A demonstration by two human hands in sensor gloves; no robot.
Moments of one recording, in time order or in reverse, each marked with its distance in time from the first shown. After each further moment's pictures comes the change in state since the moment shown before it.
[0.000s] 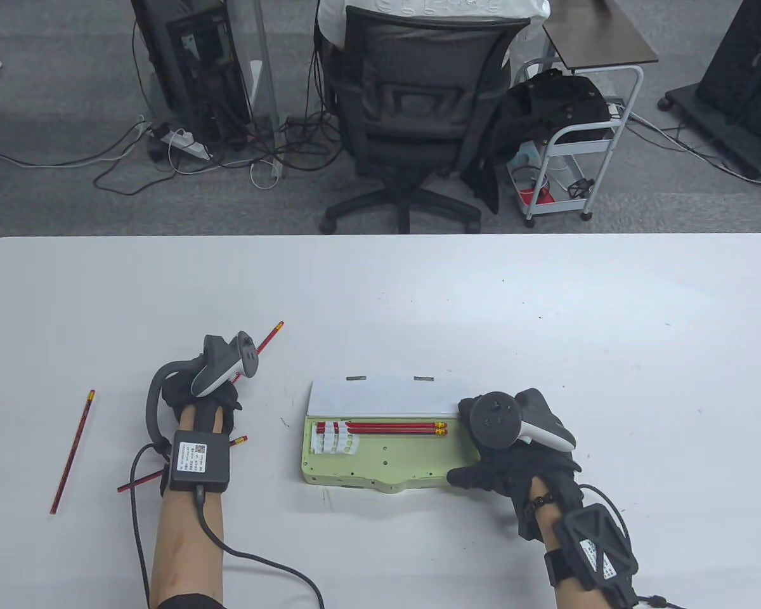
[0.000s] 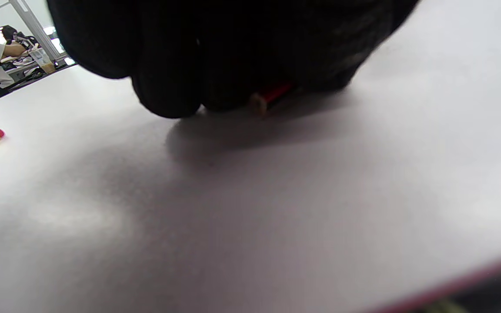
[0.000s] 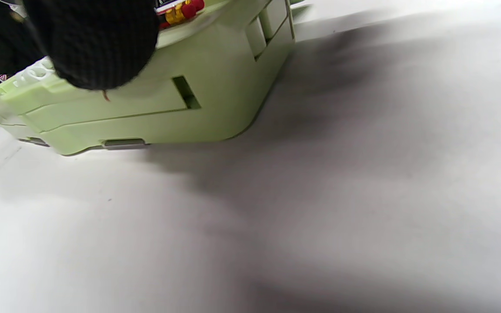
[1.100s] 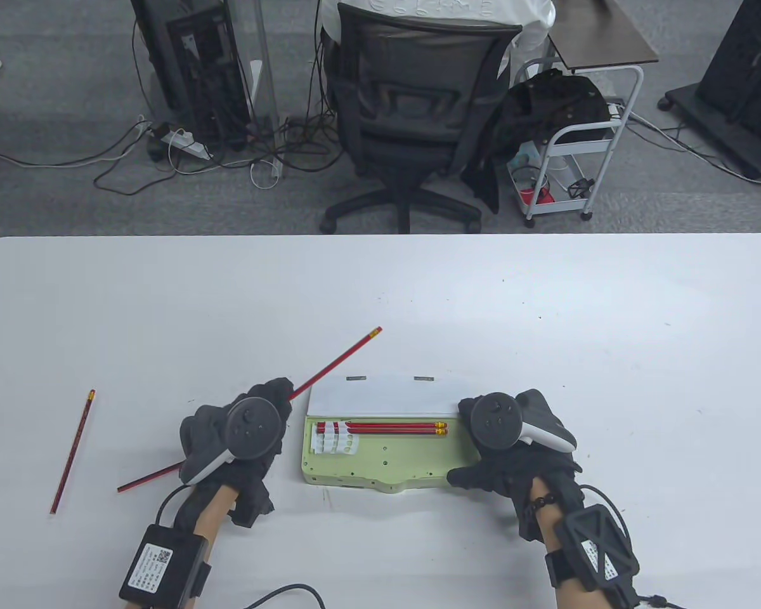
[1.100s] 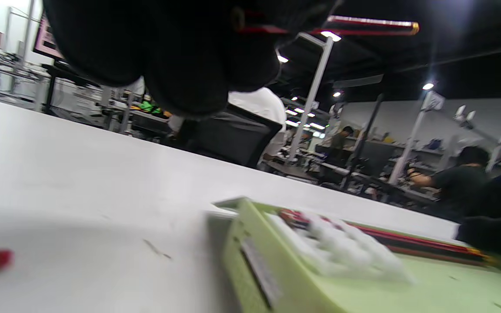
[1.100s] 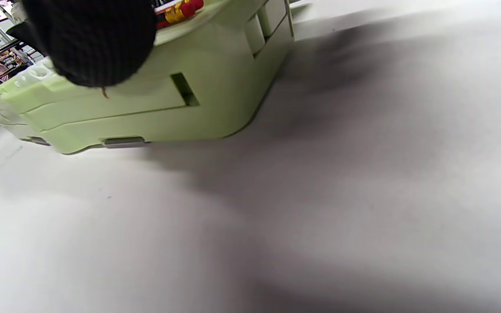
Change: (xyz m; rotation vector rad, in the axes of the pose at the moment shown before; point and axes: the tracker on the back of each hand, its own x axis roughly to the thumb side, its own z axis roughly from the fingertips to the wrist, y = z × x) left_hand 0.025 0.010 0.144 0.501 -0.604 0.500; right_hand -0.001 0.001 0.000 -0.003 -0.004 -0.004
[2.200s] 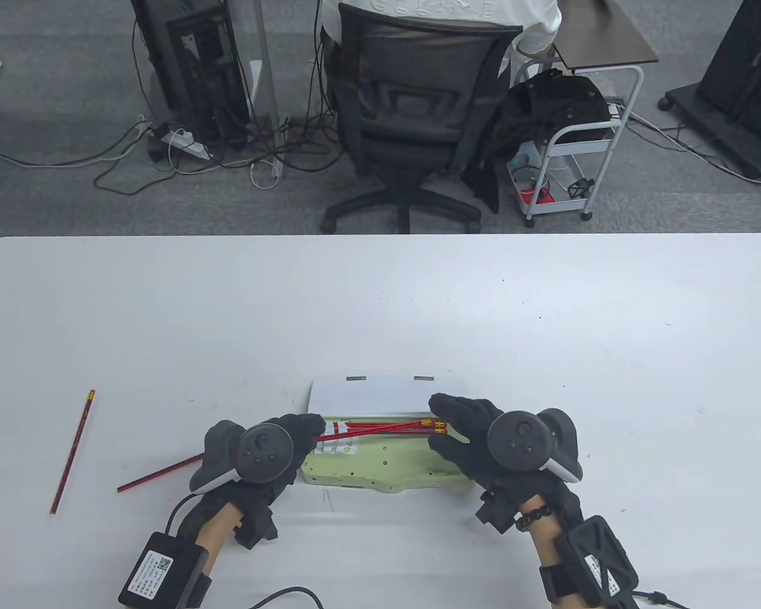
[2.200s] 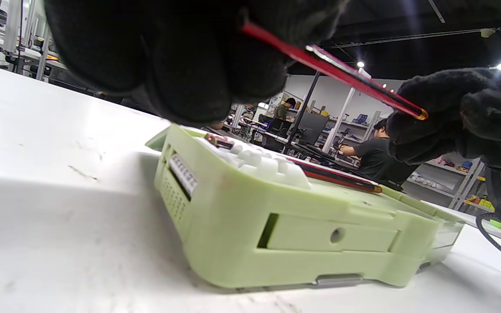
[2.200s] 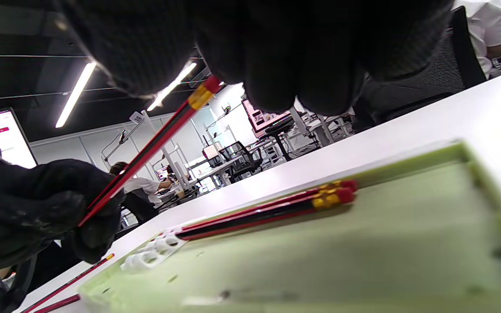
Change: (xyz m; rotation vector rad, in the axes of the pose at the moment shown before) left_hand 0.009 -0.022 0.005 -0.131 -0.198 0.042; right_hand 0.042 -0.025 0.033 -0.600 -0.270 -0.120
